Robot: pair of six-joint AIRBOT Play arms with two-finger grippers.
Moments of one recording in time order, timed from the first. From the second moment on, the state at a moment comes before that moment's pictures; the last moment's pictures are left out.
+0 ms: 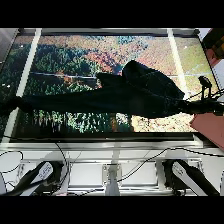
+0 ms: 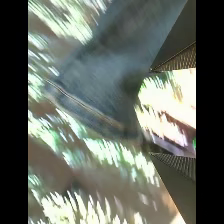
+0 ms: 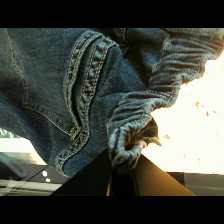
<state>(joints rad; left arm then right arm) 0.54 -1.02 0.83 1.49 -0.73 -1.61 -0.39 -1.01 0.86 -1.21 1.20 1.25</state>
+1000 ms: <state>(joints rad) 0.44 -1.75 1.54 1.48 -1.23 -1.85 -0.39 -1.01 0.86 -1.22 1.21 1.25</state>
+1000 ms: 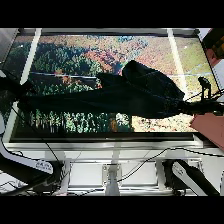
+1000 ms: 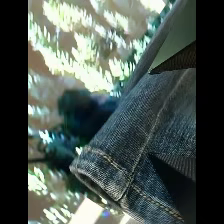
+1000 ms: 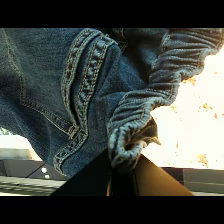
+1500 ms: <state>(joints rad) 0.43 -1.81 1.55 1.52 -1.26 -1.96 -0.39 -1.01 0.86 -1.22 1.19 1.25</state>
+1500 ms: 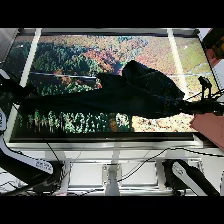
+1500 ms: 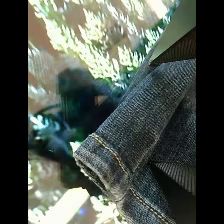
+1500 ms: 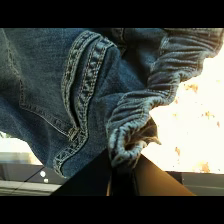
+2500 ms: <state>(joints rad) 0.44 -1.77 2.04 1.36 -1.05 -1.75 -0.39 -1.08 1.10 -1.13 0.78 1.43</state>
